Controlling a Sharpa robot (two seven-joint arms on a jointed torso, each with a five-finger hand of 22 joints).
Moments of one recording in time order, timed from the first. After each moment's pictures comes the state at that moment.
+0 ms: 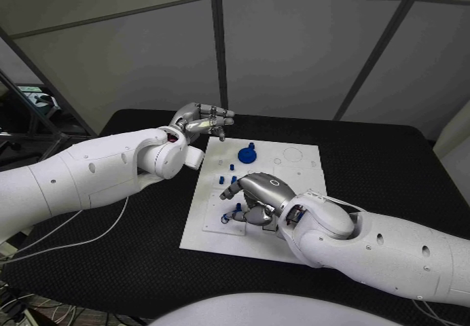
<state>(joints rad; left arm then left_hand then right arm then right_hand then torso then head) 1.15 -0.80 0.03 1.35 -0.16 -0.29 0.27 1.40 -0.13 0.51 -0.07 0.14 0.98 0.20 0.14 0.07 0.99 0.12 0.36 0.07 1.17 0.03 0.84 0.45 0.18 1.04 0.13 0.69 0.95 1.02 -0.58 -0.06 1.70 -1.61 -0.42 -0.19 1.45 -0.15 0.19 0.12 0.23 0.95 0.17 0.07 0.07 0.96 0.11 0.19 0.07 1.36 0.02 0.98 0.51 0.12 1.14 0.13 1.12 1.00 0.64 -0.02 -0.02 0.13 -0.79</state>
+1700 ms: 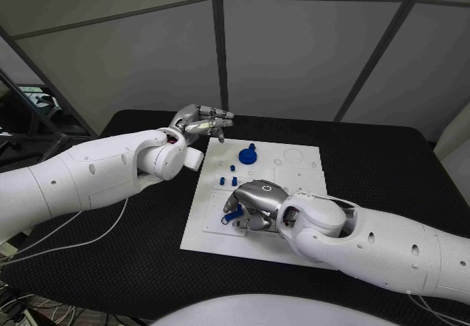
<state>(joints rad) 1.15 -0.80 0.03 1.35 -0.16 -0.28 0.27 1.40 -0.13 0.51 -0.07 0.14 0.98 0.20 0.14 0.07 0.99 0.12 0.37 0.07 1.17 0.03 0.84 0.45 0.18 1.04 0.13 0.69 0.95 1.02 -0.54 -0.06 1.63 -1.72 -0.23 -0.16 1.50 -0.14 0.22 0.10 0.23 0.98 0.16 0.07 0.07 1.02 0.11 0.22 0.06 1.35 0.02 1.04 0.54 0.12 1.13 0.13 1.13 1.01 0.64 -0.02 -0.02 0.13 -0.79</state>
